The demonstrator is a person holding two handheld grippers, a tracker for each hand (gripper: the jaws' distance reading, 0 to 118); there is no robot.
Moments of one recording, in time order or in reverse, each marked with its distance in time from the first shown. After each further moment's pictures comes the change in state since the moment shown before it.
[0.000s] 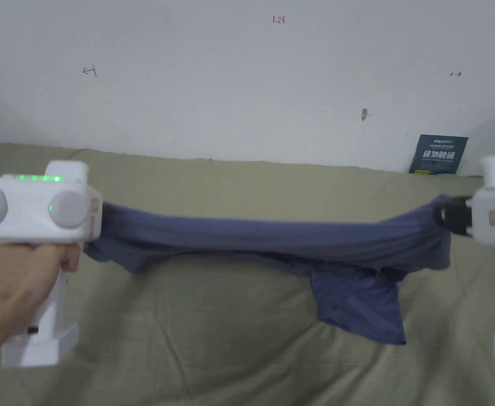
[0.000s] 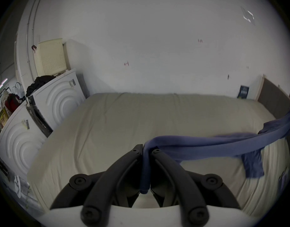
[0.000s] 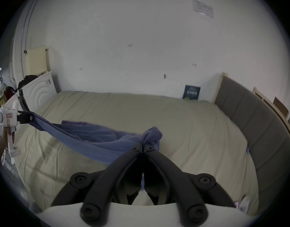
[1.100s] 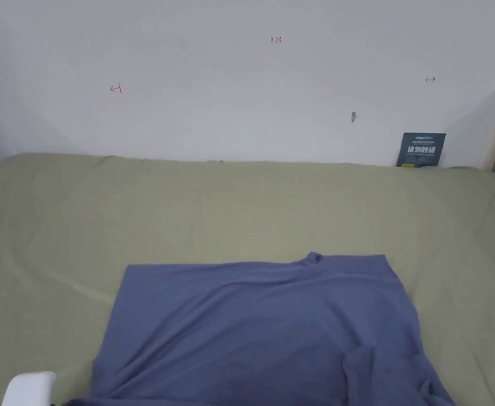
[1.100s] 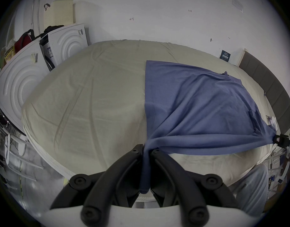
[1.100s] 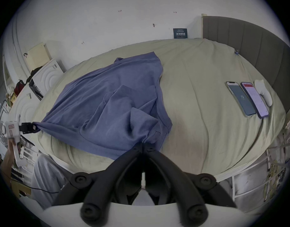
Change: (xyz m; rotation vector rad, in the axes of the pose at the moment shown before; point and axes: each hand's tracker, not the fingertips) left arm -0.106 -0.278 0.159 -0.252 -0.130 0.036; right arm -0.016 -0.318 0.180 -0.288 0.057 -0.203
